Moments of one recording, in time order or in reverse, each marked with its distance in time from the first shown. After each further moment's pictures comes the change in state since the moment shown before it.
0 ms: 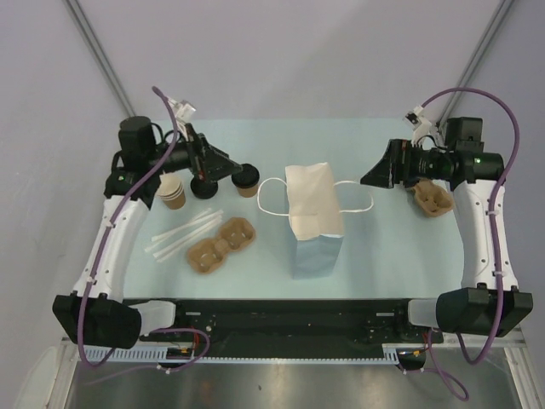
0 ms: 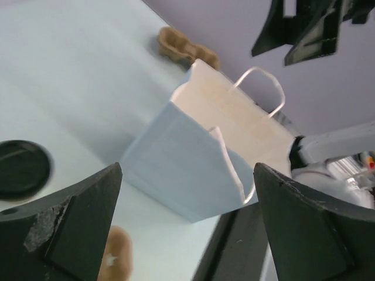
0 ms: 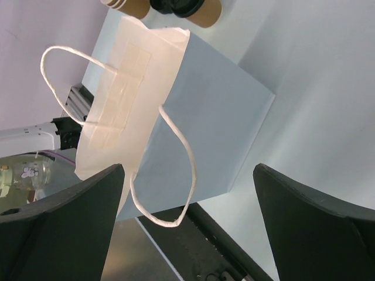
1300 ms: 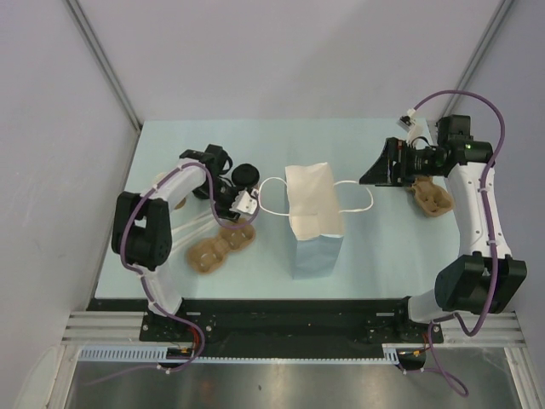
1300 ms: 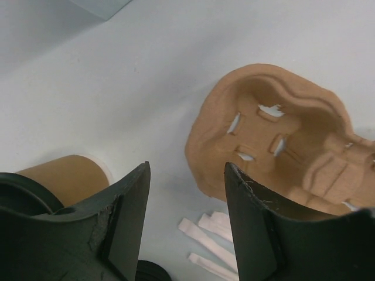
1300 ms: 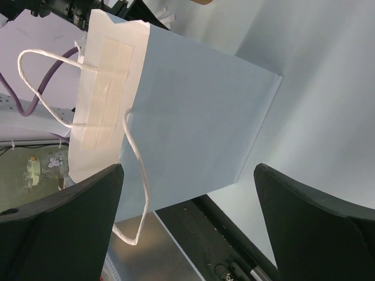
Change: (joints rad) left arm -0.155 0.601 0.109 -0.762 -0.377 2.085; right arm -0.029 0.137 0.025 -0.067 -0.046 -0.050
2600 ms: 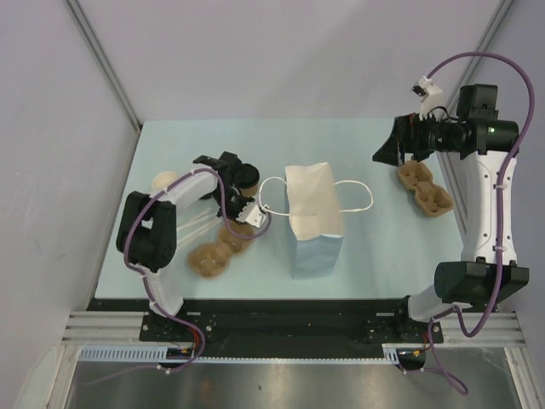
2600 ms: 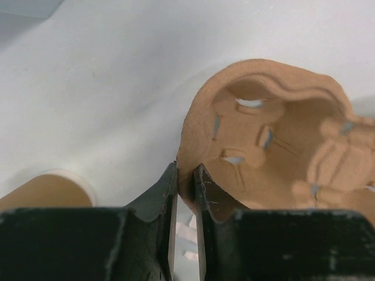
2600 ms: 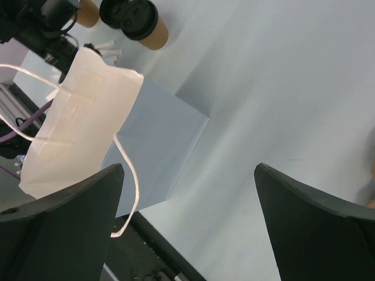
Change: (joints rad) left arm -0.113 0.021 -0.035 0.048 -0.187 -0.025; right arm -0.004 0.058 0.344 -0.088 0.159 -0.174
